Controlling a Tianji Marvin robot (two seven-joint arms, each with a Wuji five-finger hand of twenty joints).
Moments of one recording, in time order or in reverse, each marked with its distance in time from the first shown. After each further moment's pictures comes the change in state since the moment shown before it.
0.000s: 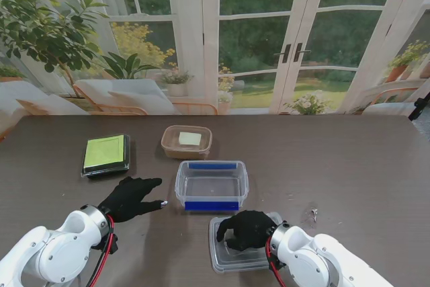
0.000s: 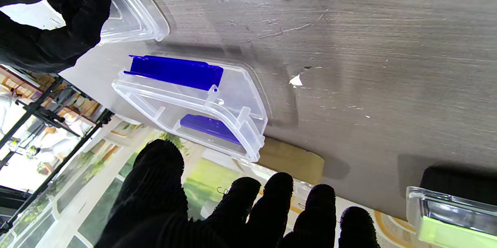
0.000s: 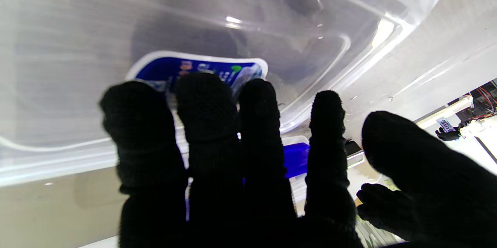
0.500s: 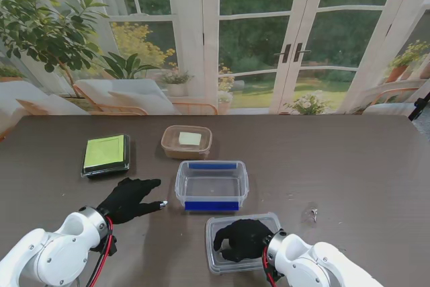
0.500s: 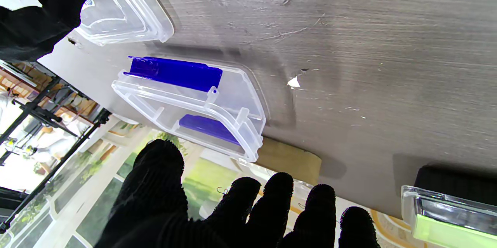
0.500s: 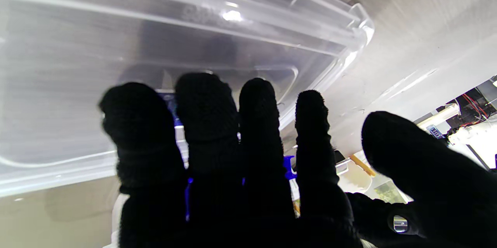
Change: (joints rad) left arm 0.019 0.000 -0.009 -0.018 0.006 0.010 0.000; right arm -0.068 0.009 0.015 -0.103 -0.011 0.030 0.064; left_hand 0.000 0.000 0.000 0.000 0.000 0.000 0.000 0.000 0.000 0.001 0.000 0.000 0.000 0.000 0.000 0.000 0.000 0.000 0.000 0.000; right_hand 0.000 0.003 0.000 0.000 0.022 0.144 -0.045 -0.014 -0.006 0.000 -0.022 -0.001 0.000 0.004 0.003 0.000 0.000 0.000 0.010 0.000
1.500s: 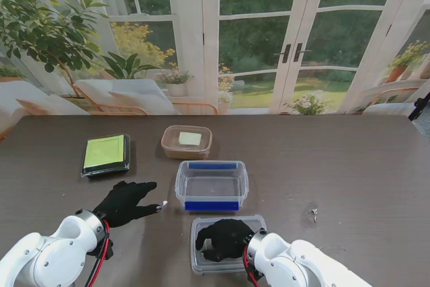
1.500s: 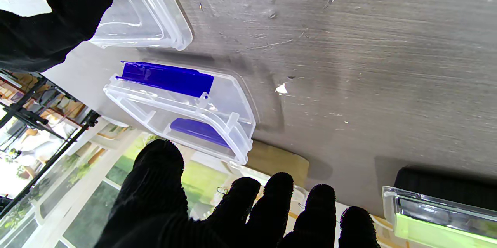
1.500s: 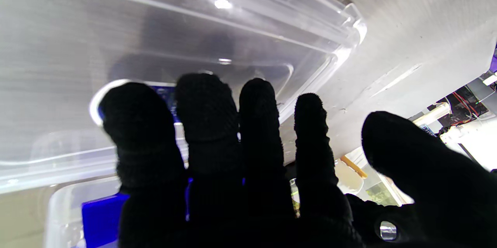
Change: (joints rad) left arm 0.037 0.000 -0.022 -0.037 0.017 0.039 -0.018; right arm 0.114 -0.014 -0.176 0.022 0.051 0.112 -0.037; left_hand 0.000 0.000 0.000 0.000 0.000 0.000 0.000 0.000 0.000 0.000 0.000 0.000 0.000 0.000 0.000 0.000 0.000 0.000 0.000 0.000; right_hand 0.000 0.000 0.000 0.000 -0.032 0.012 0.000 0.000 -0.005 0.000 0.000 0.000 0.000 0.000 0.004 0.000 0.000 0.000 0.000 0.000
